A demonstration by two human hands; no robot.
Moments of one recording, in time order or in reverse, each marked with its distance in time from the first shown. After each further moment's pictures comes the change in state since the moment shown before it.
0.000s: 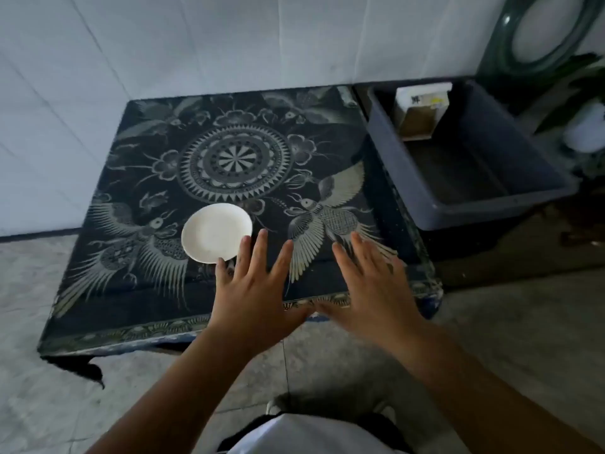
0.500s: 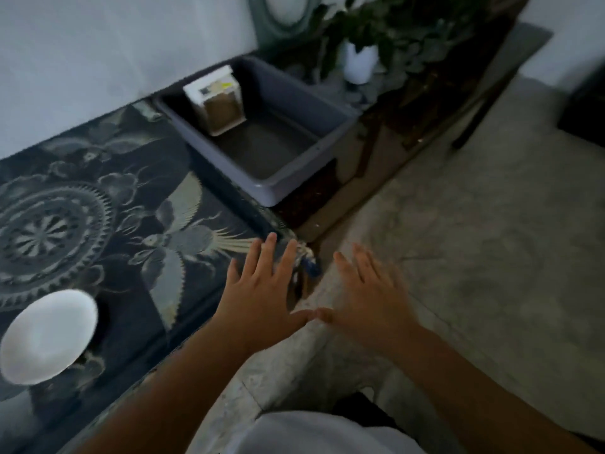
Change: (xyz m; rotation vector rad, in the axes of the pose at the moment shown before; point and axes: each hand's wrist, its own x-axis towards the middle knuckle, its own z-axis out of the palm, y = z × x) left_hand 0.039 0.195 0.020 0.012 -0.155 0.689; right_hand -0.155 0.132 0.040 0.203 0.135 0.641
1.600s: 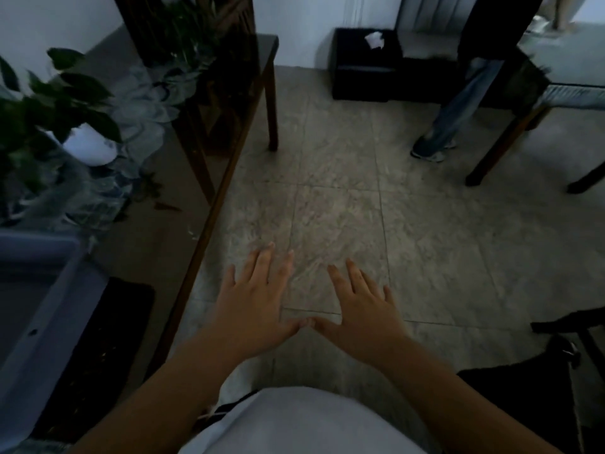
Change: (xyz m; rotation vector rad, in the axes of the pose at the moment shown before) left_hand 0.291 0.297 0.006 0.186 -0.091 0.725; right_hand -0.006 0.303 -0.078 0.175 0.122 0.703
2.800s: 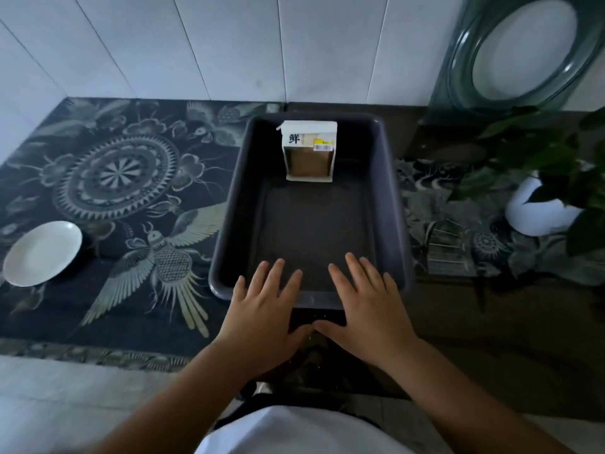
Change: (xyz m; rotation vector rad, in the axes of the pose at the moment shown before) left_hand -0.131 -0.223 0.018 -0.226 0.133 -1.515; right_hand 0.228 -0.423 0.053 -0.371 -0.346 -1.594
